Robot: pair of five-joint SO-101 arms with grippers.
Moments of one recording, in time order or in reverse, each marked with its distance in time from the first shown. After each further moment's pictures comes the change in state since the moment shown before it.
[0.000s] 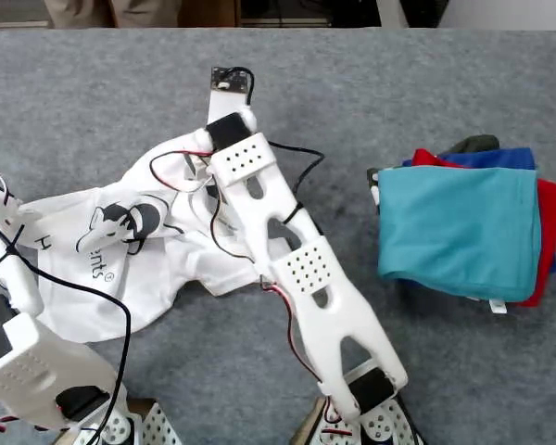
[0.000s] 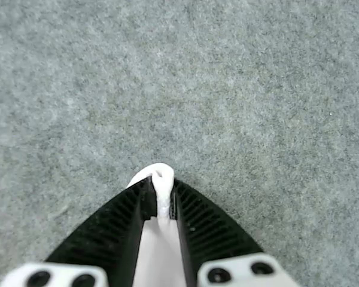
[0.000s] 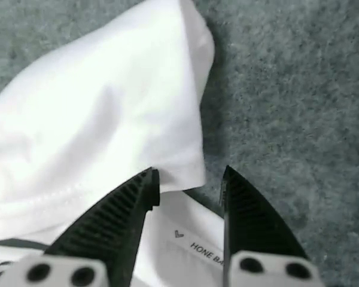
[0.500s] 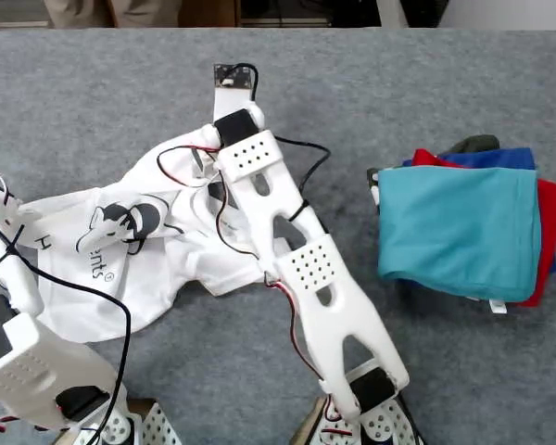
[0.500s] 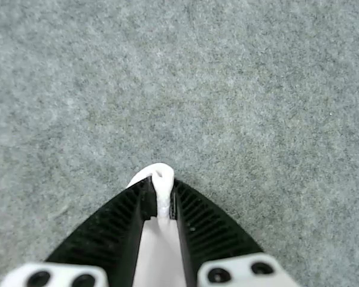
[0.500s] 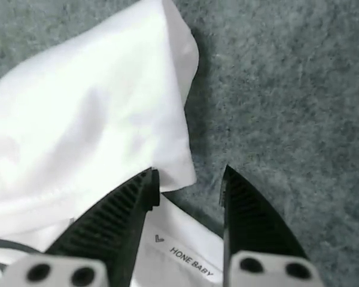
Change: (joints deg) left arm 0.0 0.0 0.0 0.0 0.0; right arm 2.1 0.0 0.0 0.2 4.5
